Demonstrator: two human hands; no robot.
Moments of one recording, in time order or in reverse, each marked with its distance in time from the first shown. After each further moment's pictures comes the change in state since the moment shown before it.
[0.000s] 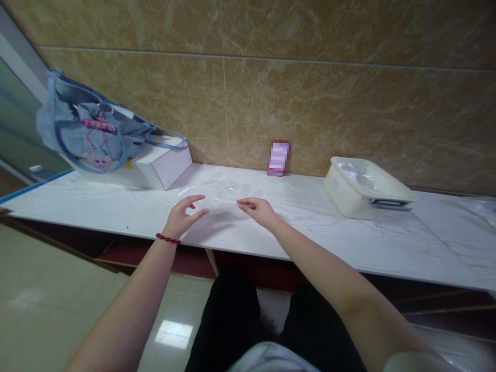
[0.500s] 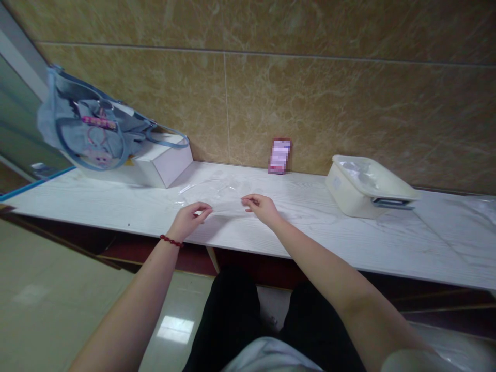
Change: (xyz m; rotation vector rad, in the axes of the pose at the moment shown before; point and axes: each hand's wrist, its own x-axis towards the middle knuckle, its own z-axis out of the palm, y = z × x) left_hand -0.008 0.012 0.012 -0.120 -0.161 -0.165; right_hand 0.004 0.011 0.003 0.254 0.060 0.069
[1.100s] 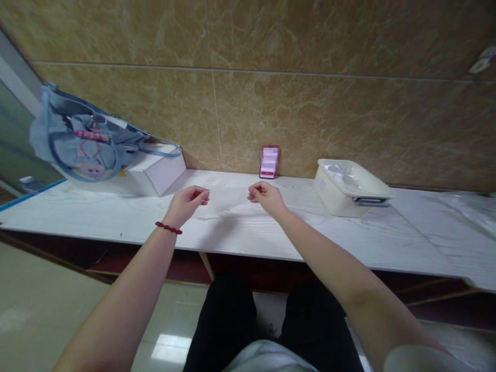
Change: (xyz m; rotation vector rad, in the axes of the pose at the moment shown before) left_hand 0.037 0.052 -0.013 -0.231 0.063 -0.002; right_hand 0.003 -0.040 -0.046 0.058 0.136 -0.093
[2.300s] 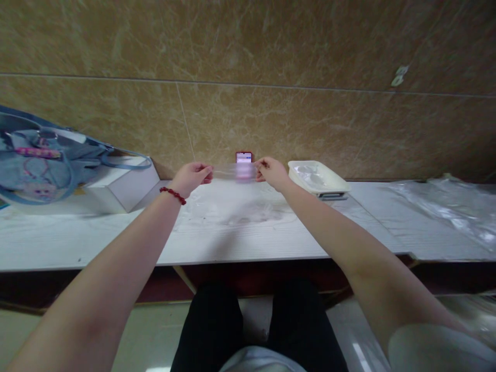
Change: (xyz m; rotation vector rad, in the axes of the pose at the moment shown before) left_hand 0.078 0.086 0.064 -0.225 -0.097 -0.049; right_hand 0.036 -0.057 -0.103 -0.211 0.156 0.001
